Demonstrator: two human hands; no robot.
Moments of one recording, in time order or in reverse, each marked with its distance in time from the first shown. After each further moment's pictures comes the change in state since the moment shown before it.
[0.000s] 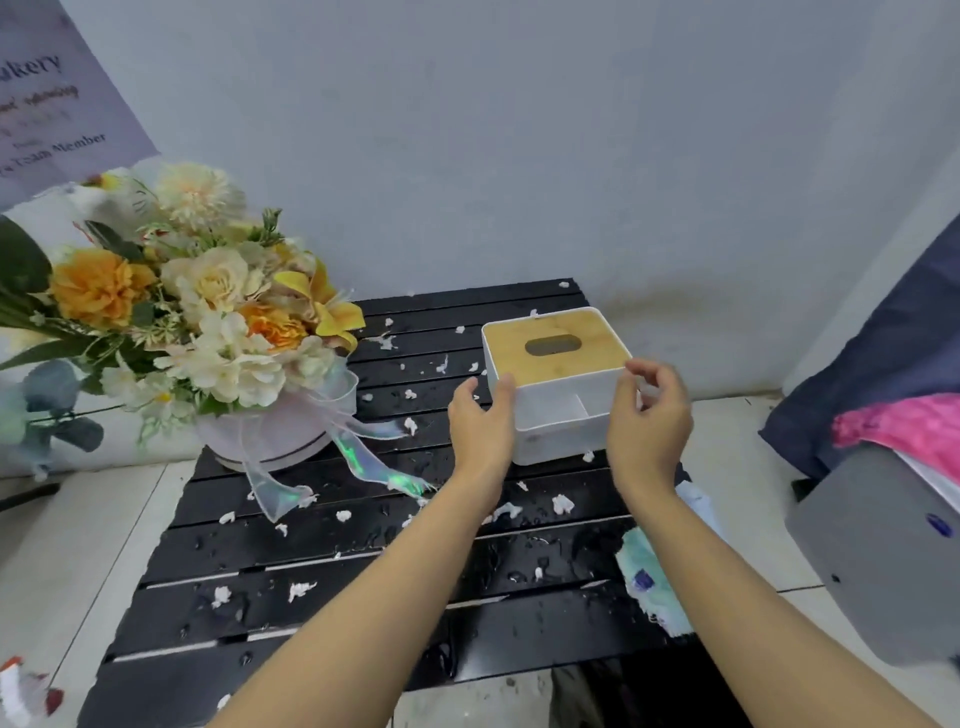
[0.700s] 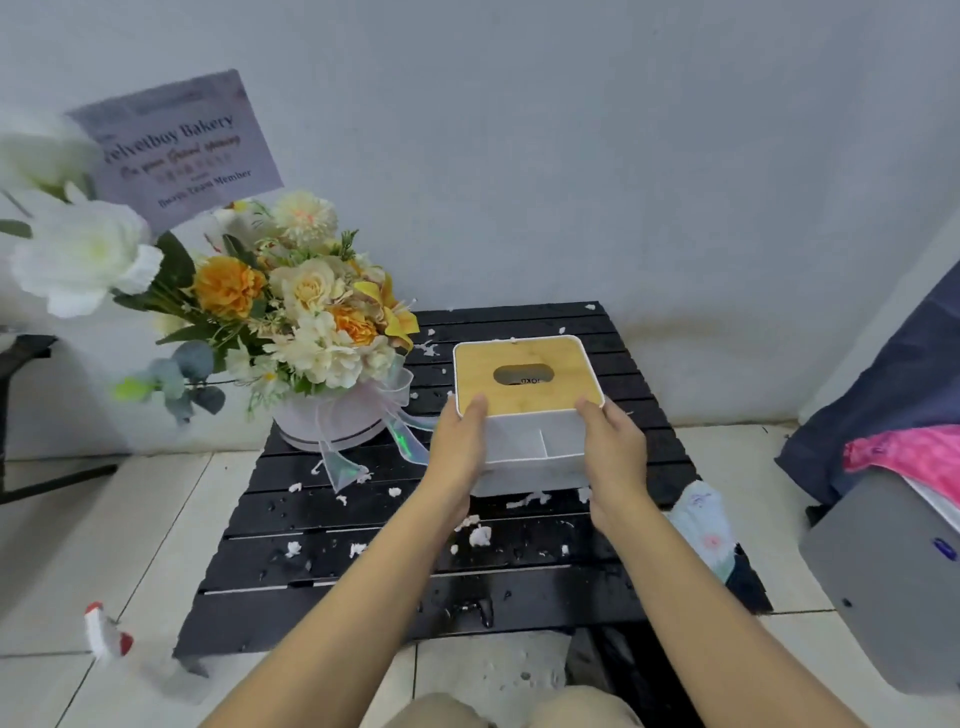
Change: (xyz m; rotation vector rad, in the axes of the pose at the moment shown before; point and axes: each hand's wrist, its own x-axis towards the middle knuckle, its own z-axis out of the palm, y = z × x) left_hand -0.057 0.024 -0.087 -0.057 -0.065 -0.011; right_hand -0.071 -0.069 -0.003 0.247 -0.331 0.481
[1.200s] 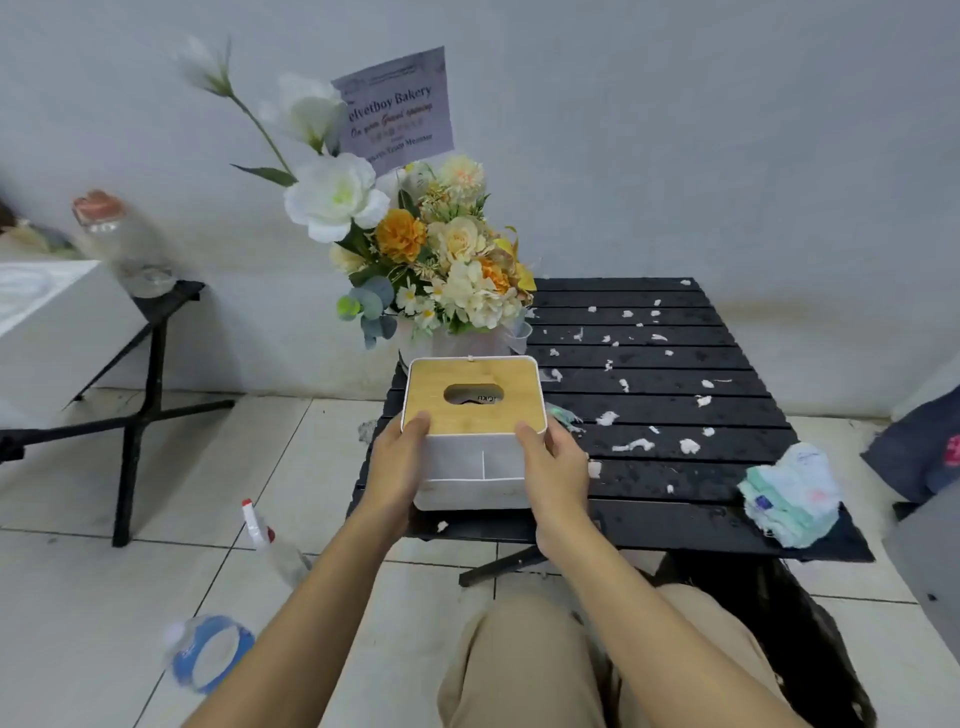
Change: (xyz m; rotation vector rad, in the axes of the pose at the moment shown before) left_hand -0.079 -0.034 -0.188 -0.065 0.248 -0.082; right_hand -0.141 0.071 0.109 -0.040 -0.215 0.042
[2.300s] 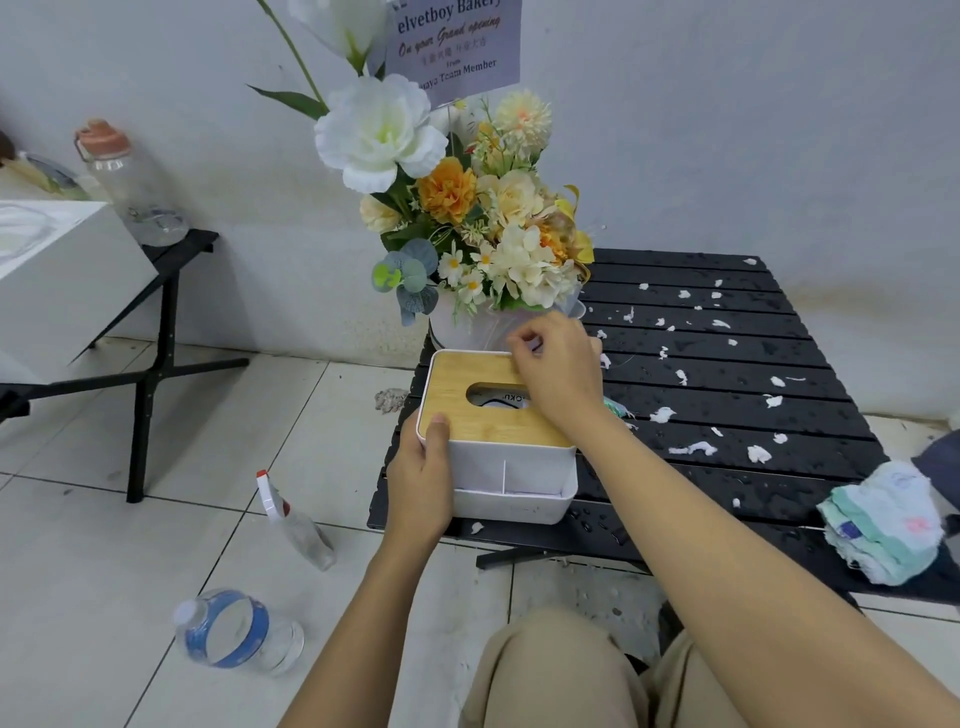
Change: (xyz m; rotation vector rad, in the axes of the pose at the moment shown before) left_hand 0.018 -0.039 -0.017 0.201 0.110 0.185; right_hand 0.094 -0.037 0.067 -0.897 -0.121 -0.633
